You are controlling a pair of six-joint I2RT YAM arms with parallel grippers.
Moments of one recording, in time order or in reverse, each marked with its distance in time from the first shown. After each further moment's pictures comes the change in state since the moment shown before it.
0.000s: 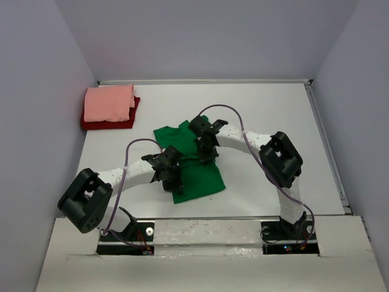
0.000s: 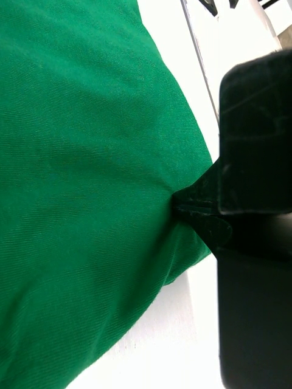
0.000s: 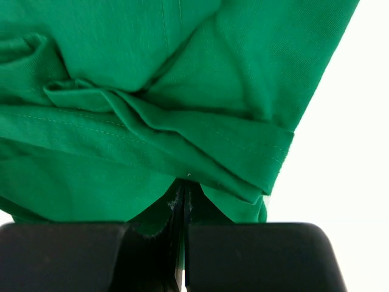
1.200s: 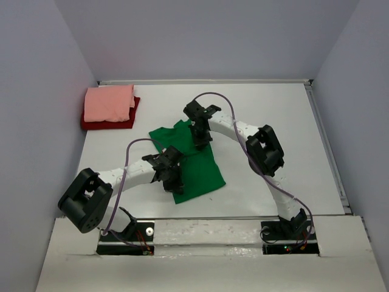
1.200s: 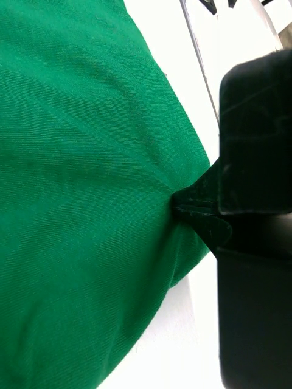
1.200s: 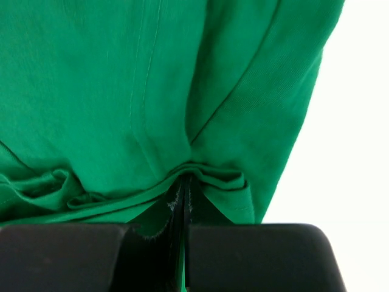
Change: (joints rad) left arm -0.006 0.001 0.002 0.005 -0.002 0.005; right arm -0.077 0.270 0.412 -0.110 0.004 -0.122
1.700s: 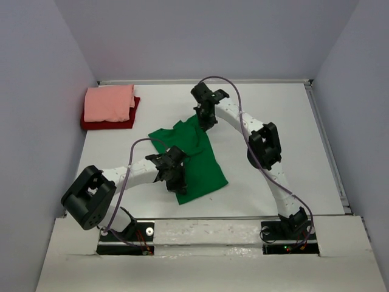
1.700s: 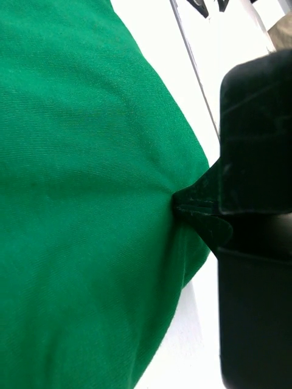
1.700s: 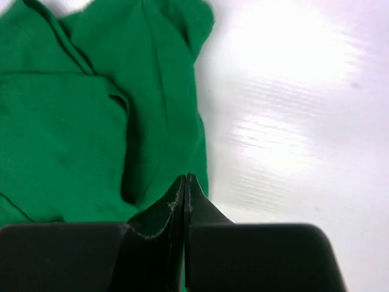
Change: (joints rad) left arm -0.027 0.032 0.014 0.028 0.026 0.000; right arm -0.095 0.126 0.320 -0.110 0.045 -0.094
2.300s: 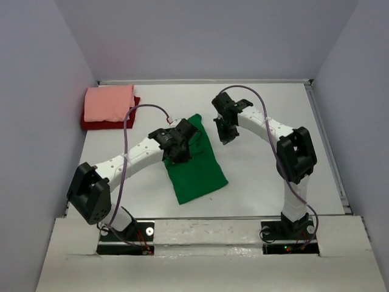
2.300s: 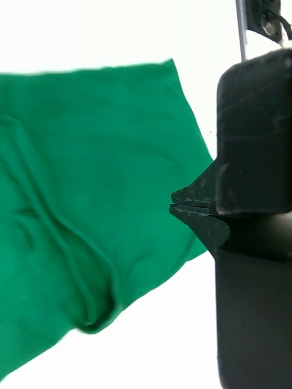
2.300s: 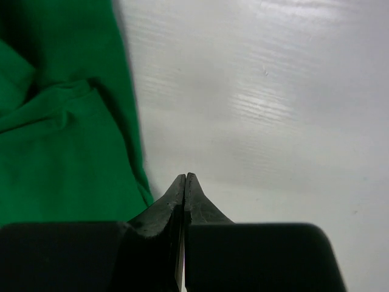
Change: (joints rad) left arm -0.024 0.042 0.437 -0.315 -0.381 0.000; right arm -0.053 -0.462 -0.604 0.102 -0.006 -0.018
